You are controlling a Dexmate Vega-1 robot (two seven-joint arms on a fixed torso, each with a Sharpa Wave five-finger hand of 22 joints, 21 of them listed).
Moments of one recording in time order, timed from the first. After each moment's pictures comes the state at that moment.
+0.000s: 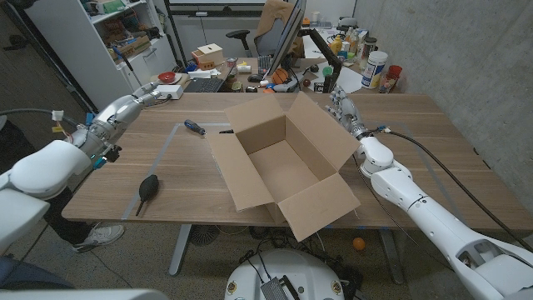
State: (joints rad) left arm 1.64 0.87 -0.51 -2.07 -0.17 -0.08 -0.09; left_hand 0.07 0.09 0.58 0.11 0.24 -0.17 0.05 0.17 0.17 -0.17 -0.01 0.19 0.18 -0.17 0.04 0.18 0.17 -0.08 0.09 0.29 0.19; right arm -0.80 -0.48 -0.43 -1.43 0.52 0.22 -0.11; right_hand 0.04 0.07 0.29 0.14 0.25 0.01 0.08 0.19 0.18 0.05 0.08 0.20 0.19 -0.05 0.00 0.19 0.18 0.21 -0.03 0.19 0.17
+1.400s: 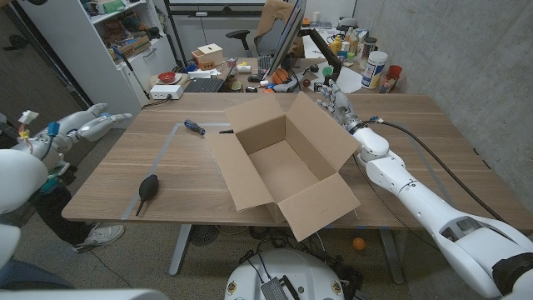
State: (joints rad) left arm 1.79 0.62 -0.70 -2.64 0.36 0.73 -0.36; left_hand 0.15 -0.02 0.54 -0.05 0.20 -0.17 0.11 0.20 0.17 -0.12 0.07 0.22 0.19 -0.09 0.09 0.19 0.18 -0.03 0.16 0.29 0.19; right arm -0.65 -0.42 -0.47 -1.22 0.53 0.29 0.04; right_hand 0.03 0.06 0.28 0.13 0.26 0.02 0.09 0.19 0.18 0.05 0.08 0.20 0.19 -0.04 0.01 0.19 0.18 0.22 -0.03 0.19 0.17
